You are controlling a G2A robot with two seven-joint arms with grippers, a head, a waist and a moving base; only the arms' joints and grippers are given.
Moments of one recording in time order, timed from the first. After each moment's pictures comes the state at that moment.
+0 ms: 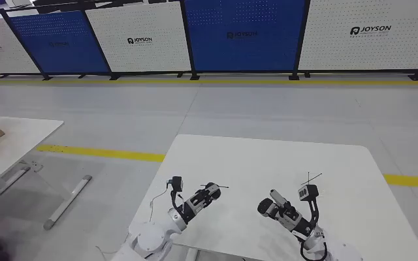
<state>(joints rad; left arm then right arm) 1.67 -1.14 -1.32 -1.72 -0.23 -0.25 -0.34 -1.47 -1.19 1.15 -1.58 0.43 -0.32 0.66</state>
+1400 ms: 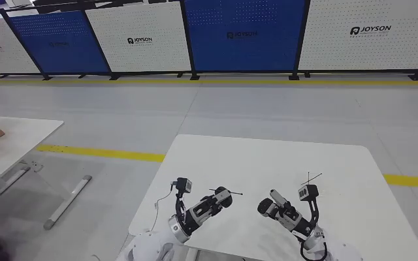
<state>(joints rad) 1.78 -1.14 -1.33 -1.94 -0.25 -0.34 -0.41 -1.47 -1.19 1.15 -1.58 0.43 -0.32 0.66</state>
